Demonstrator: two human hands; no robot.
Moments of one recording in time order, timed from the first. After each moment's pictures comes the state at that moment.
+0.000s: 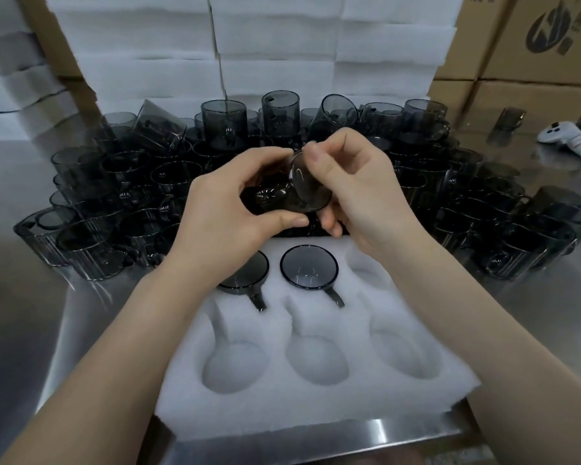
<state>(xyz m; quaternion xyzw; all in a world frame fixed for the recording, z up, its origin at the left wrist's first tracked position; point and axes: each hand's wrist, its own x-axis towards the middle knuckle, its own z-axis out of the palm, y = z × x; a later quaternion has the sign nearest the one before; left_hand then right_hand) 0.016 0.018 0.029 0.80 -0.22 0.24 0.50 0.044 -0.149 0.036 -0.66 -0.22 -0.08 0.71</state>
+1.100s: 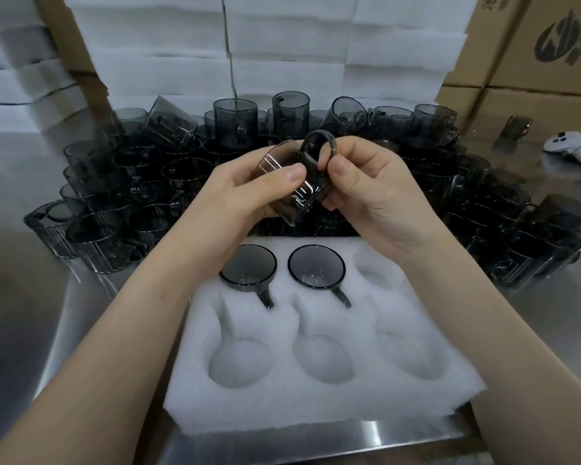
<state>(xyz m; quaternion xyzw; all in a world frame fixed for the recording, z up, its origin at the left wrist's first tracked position) 0.015 0.022 0.040 0.65 -0.24 0.00 0.73 0.041 -0.155 0.040 -0.60 -0.32 0.00 0.74</state>
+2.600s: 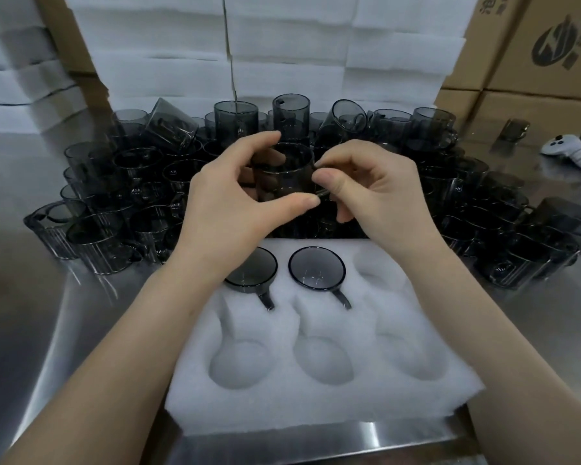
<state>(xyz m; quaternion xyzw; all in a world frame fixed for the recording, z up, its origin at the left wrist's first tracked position) 0.010 0.016 0.037 0.77 -0.14 0.23 0.58 0.037 -0.158 0.041 -0.76 -0.30 -0.24 0.52</state>
